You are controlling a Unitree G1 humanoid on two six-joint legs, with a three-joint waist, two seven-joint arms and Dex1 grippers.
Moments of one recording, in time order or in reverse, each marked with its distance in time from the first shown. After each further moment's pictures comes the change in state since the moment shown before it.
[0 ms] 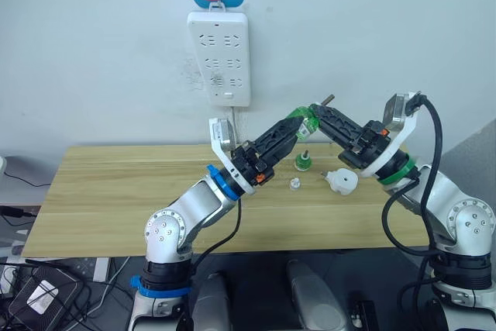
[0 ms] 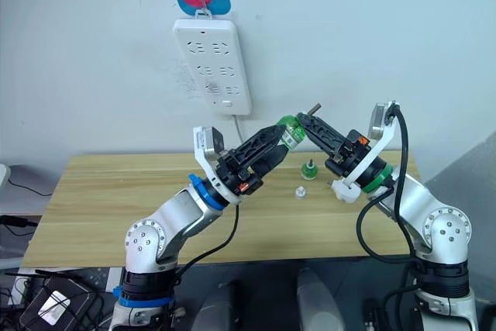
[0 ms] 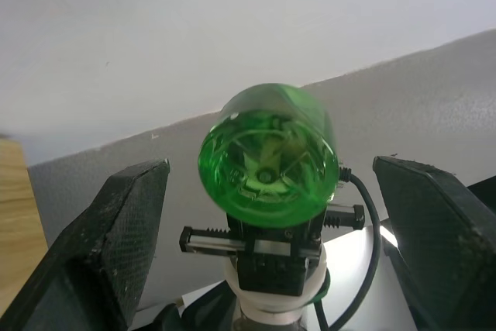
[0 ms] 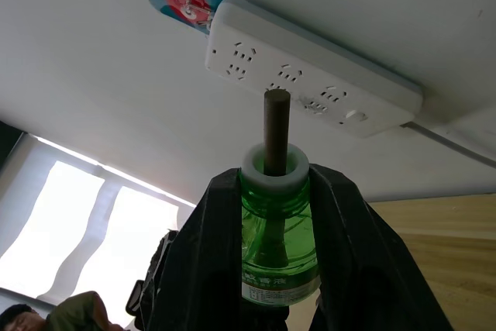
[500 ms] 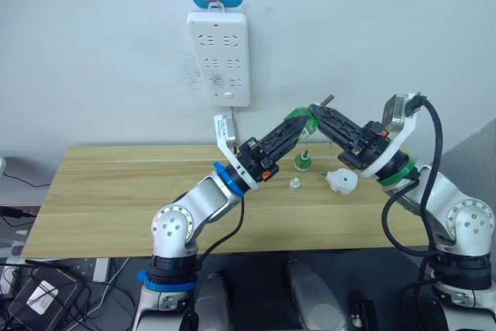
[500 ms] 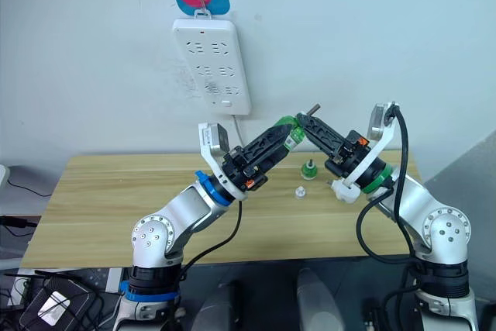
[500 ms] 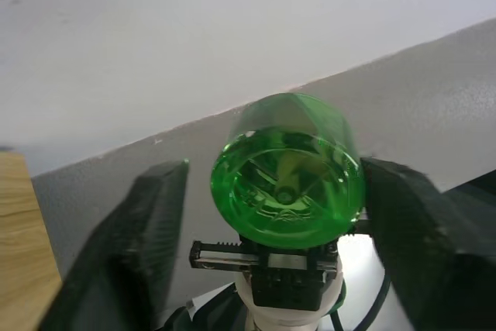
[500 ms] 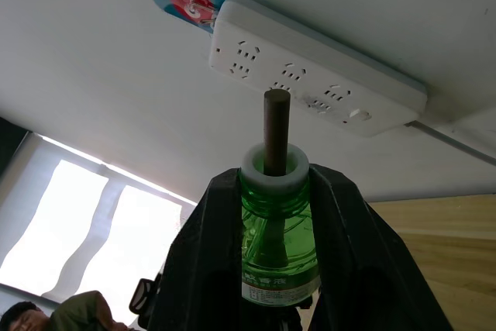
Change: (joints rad) left arm -0.013 -0.031 -0.002 0.036 0.081 -0.001 -0.074; right arm 0.009 -0.001 0.003 0.000 -0.001 0.000 0.008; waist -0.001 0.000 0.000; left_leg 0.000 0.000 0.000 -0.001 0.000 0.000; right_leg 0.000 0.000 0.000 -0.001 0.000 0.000
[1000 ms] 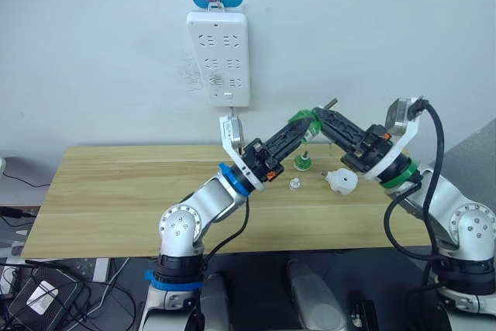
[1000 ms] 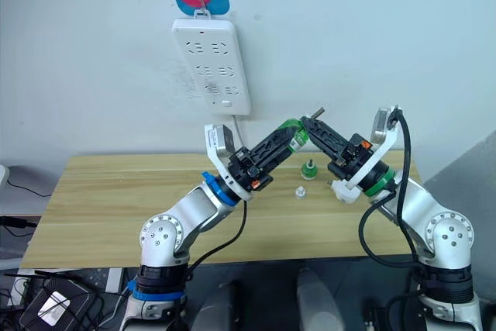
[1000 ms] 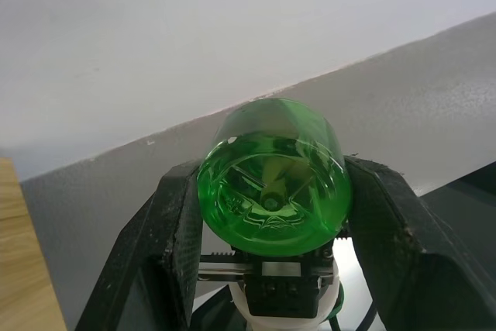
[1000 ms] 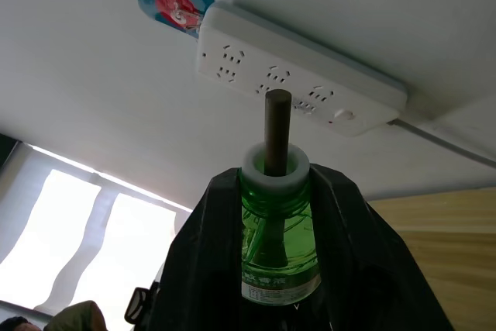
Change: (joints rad) left arm 0.009 -0.011 0.000 0.021 0.062 0.008 -0.051; right arm 0.032 -0.047 0.009 -0.019 0.010 -0.005 0.005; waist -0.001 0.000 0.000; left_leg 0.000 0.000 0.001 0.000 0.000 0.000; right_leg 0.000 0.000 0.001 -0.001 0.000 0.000
